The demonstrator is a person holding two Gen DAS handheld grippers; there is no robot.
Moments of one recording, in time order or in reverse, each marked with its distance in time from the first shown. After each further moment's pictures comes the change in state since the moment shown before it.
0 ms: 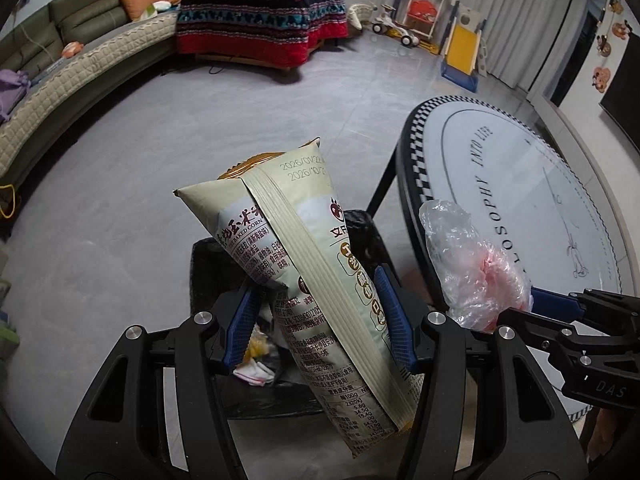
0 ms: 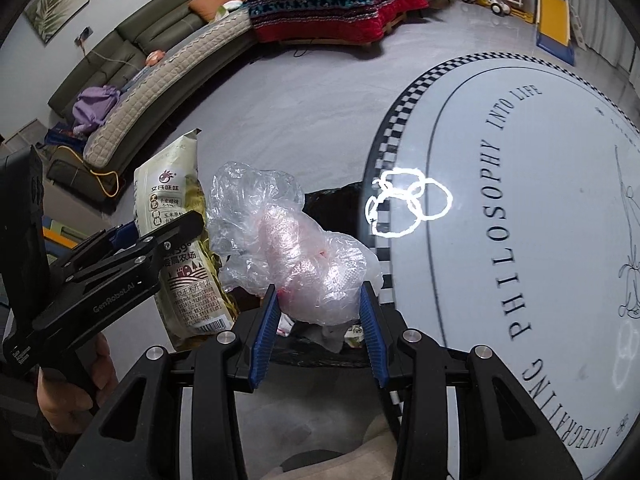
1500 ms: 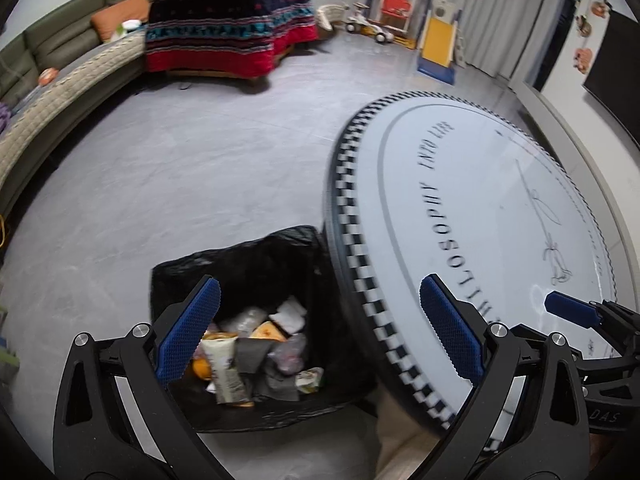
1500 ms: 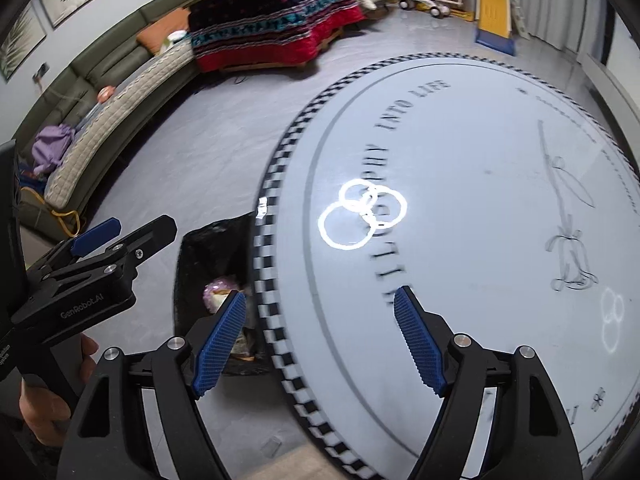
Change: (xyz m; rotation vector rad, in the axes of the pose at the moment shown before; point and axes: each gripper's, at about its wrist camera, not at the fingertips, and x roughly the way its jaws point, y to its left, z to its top) left arm 0.010 -0.098 0.027 0.096 -0.013 -0.043; right arm -0.056 -0.099 -0.017 0.161 -0.106 -0.179
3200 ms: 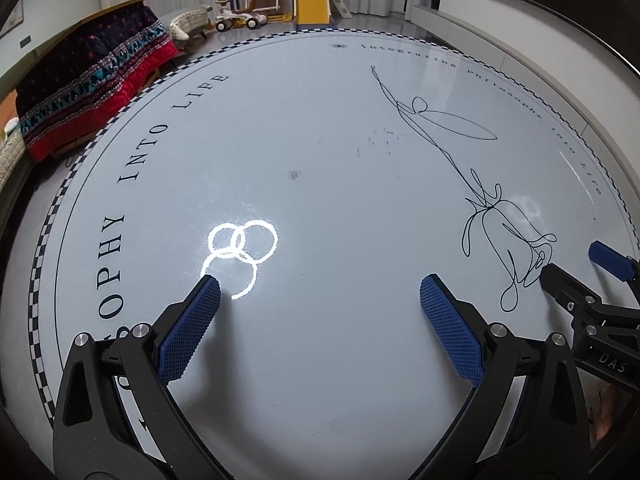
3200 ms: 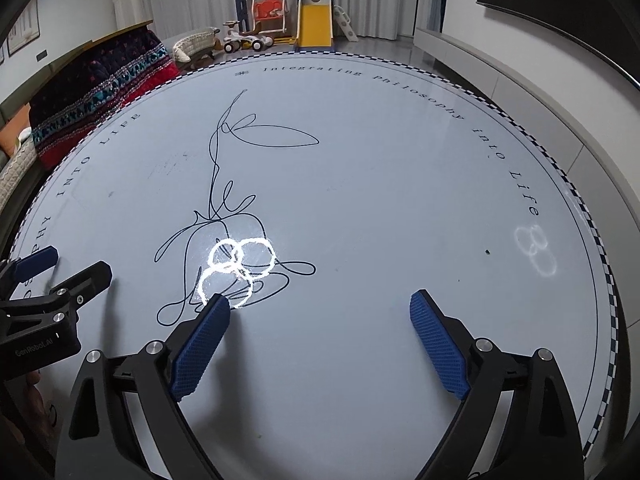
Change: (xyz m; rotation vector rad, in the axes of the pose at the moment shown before) left arm 0.148 -0.255 -0.013 0.397 0.031 -0.124; right arm 0.036 -0.268 -0.046 0.325 -0.192 -0.396
